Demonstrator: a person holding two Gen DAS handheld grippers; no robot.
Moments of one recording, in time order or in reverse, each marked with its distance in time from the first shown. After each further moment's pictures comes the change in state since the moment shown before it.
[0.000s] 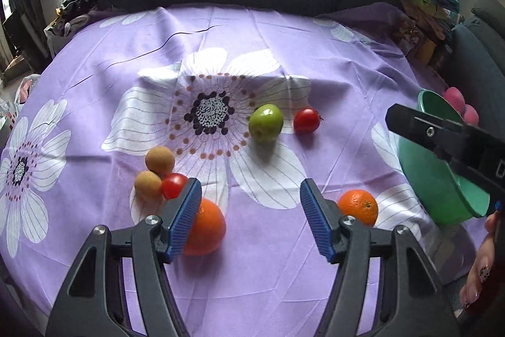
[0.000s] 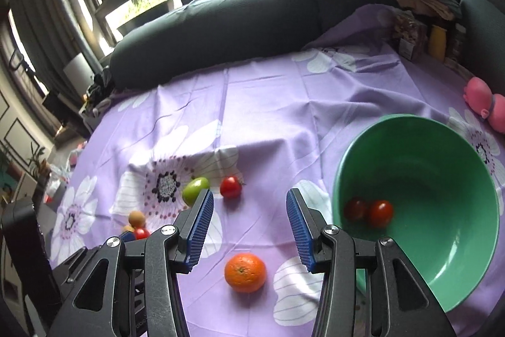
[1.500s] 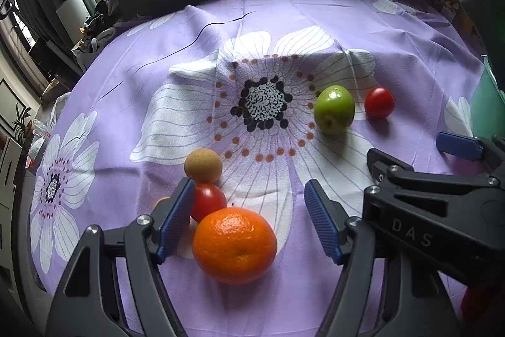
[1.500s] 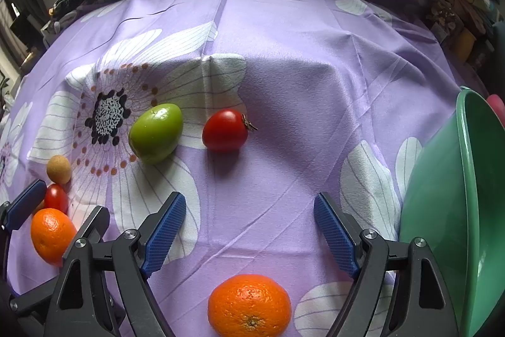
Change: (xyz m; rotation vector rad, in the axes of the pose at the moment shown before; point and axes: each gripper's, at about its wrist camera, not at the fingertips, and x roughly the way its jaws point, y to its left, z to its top) left arm 0.034 0.008 -0.005 0.111 0.017 0.269; right arm 0.094 0.023 -0.028 -0.156 0.211 -0.187
